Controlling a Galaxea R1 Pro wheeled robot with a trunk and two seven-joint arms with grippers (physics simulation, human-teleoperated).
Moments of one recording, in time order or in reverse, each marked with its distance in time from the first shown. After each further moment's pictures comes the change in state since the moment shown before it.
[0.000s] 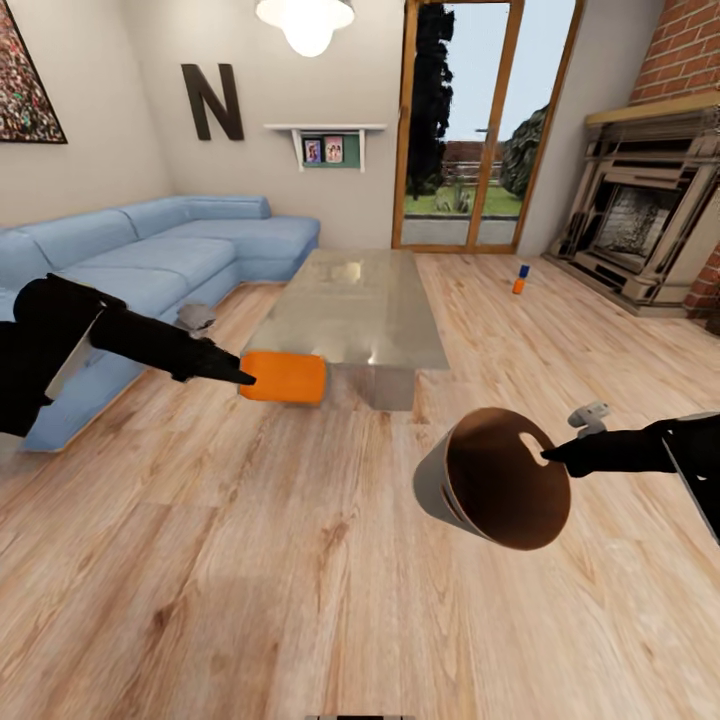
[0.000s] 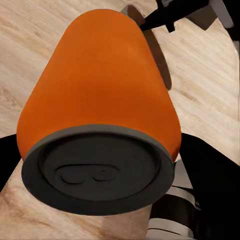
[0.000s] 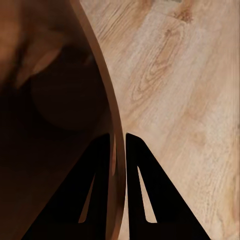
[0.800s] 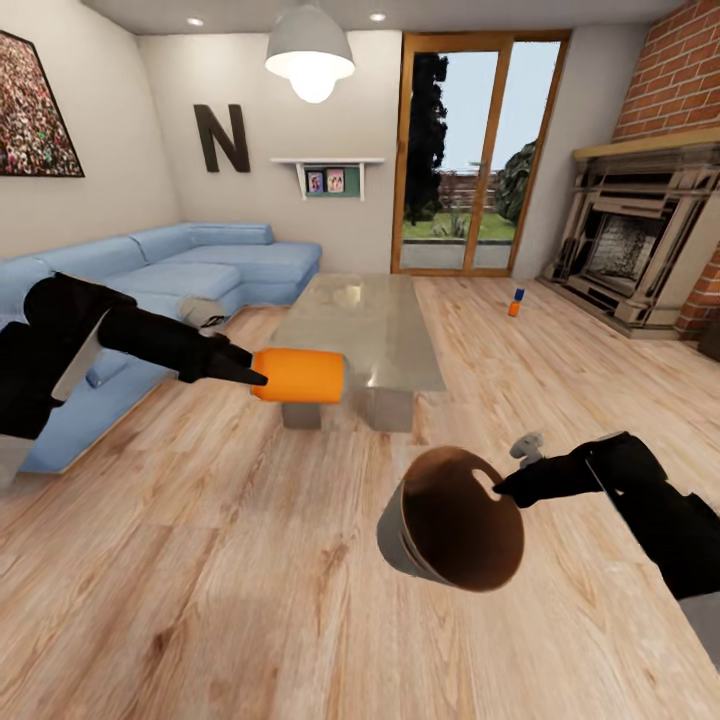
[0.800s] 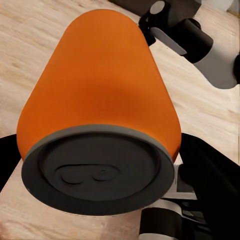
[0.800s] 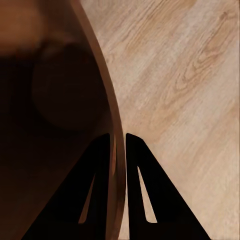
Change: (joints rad) left arm 0.011 -0.026 -0.001 -0.065 0.094 0.000 0.016; right arm -0.003 0.109 0.187 0.095 0.009 0.013 -0.018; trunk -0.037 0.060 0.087
